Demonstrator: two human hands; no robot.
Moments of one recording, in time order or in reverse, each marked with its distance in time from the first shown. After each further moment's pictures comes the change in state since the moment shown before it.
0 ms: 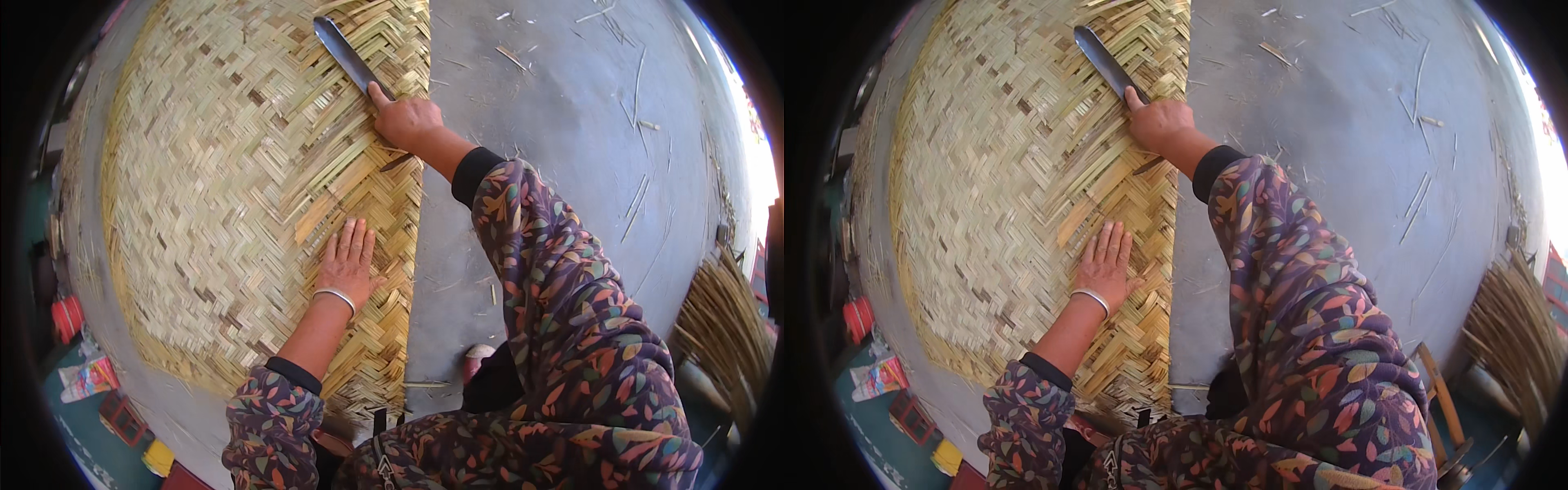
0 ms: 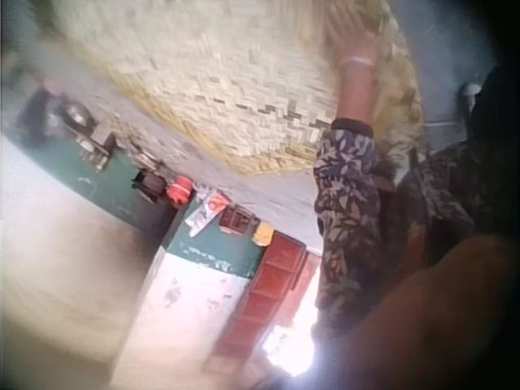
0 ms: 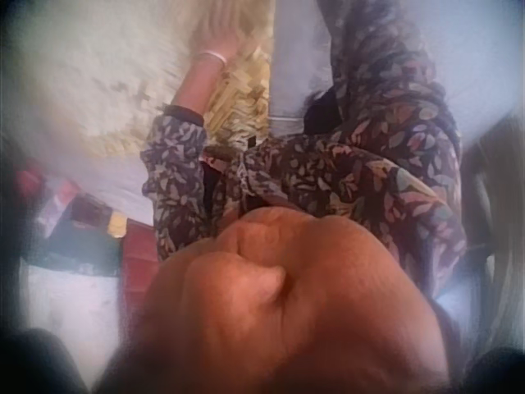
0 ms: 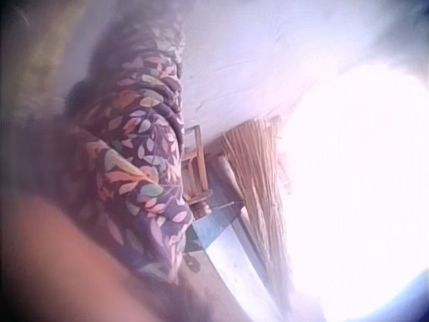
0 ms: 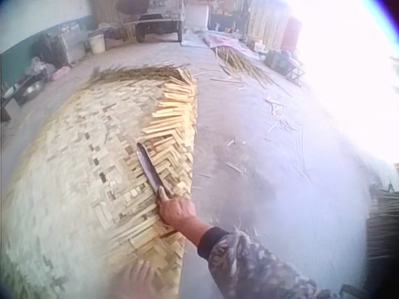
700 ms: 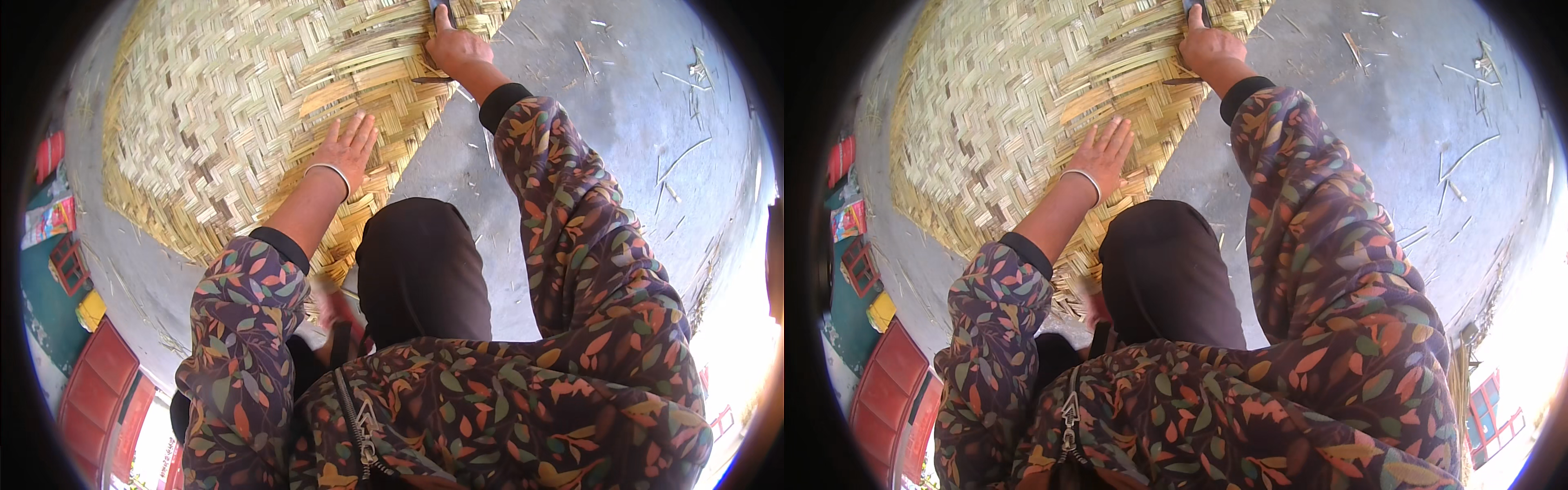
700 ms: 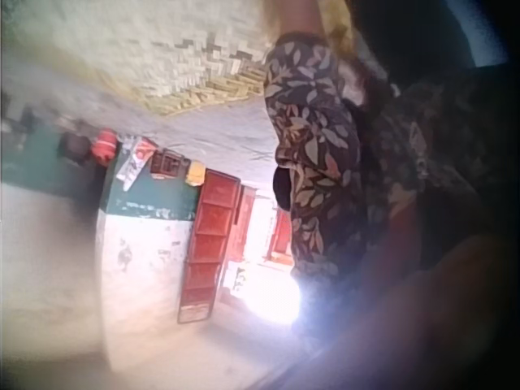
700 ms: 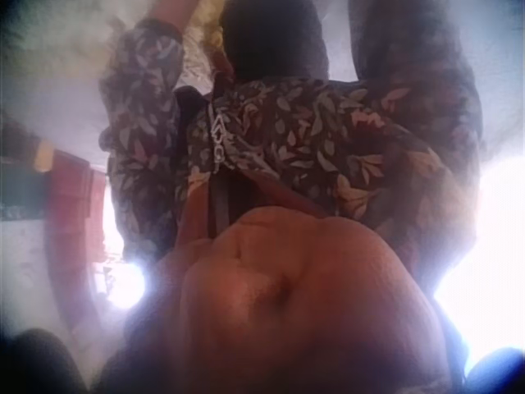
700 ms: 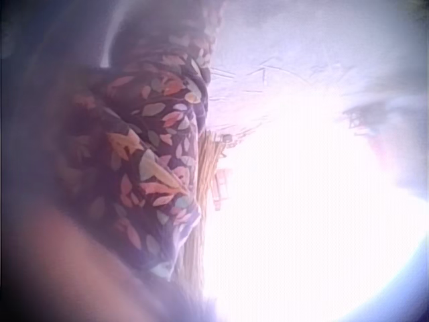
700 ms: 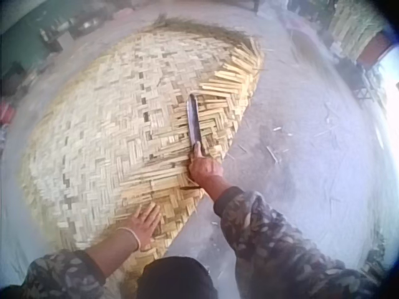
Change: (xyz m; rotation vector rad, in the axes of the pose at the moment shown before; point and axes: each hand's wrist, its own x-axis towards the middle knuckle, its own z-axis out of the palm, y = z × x) left_hand 0.005 0.019 -0.029 0.060 -0.242 -0.132; right_hand 0.023 0.003 0.015 0.017 0.017 -0.128
